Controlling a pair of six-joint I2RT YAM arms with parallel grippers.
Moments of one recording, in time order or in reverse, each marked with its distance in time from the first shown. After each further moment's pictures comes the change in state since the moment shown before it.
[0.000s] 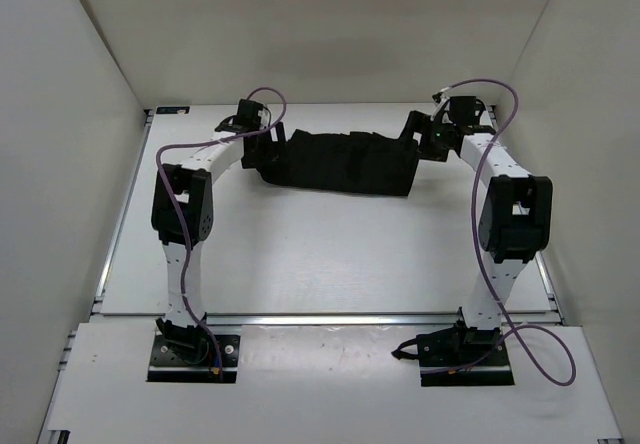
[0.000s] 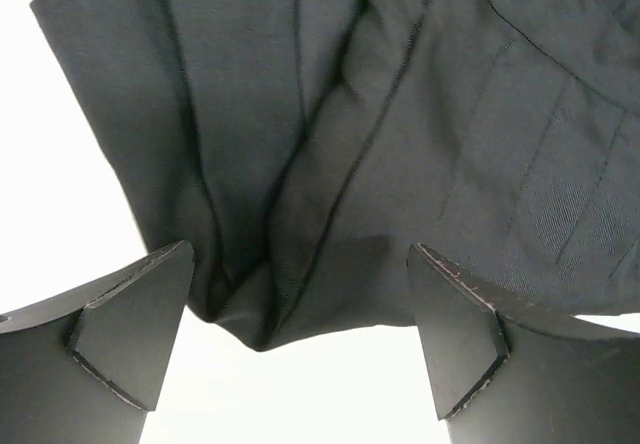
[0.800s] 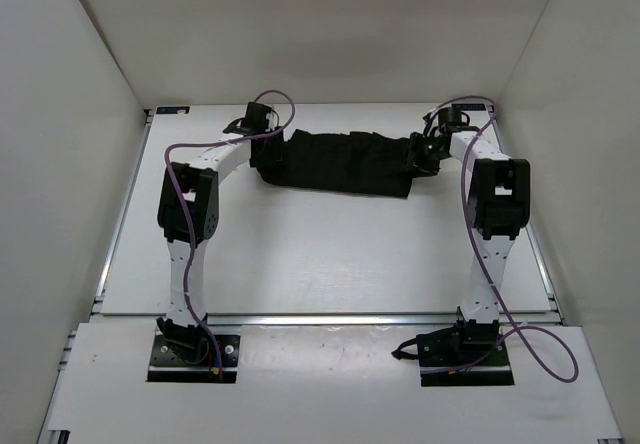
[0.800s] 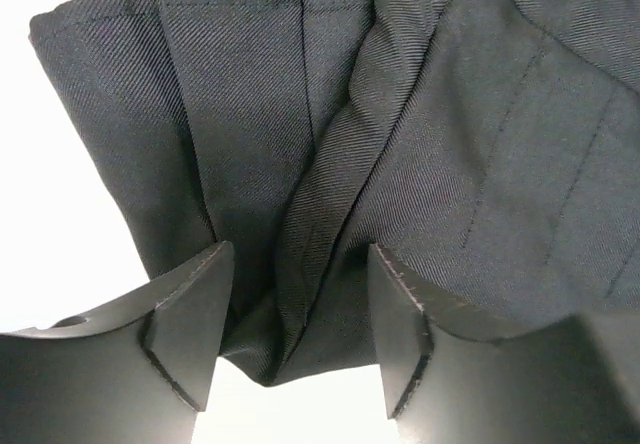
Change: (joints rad) left arm -0.034 0.032 0.007 0.031 -0.099 0.061; right arm -0.008 0.266 0.147 -0.172 0.075 -0.077
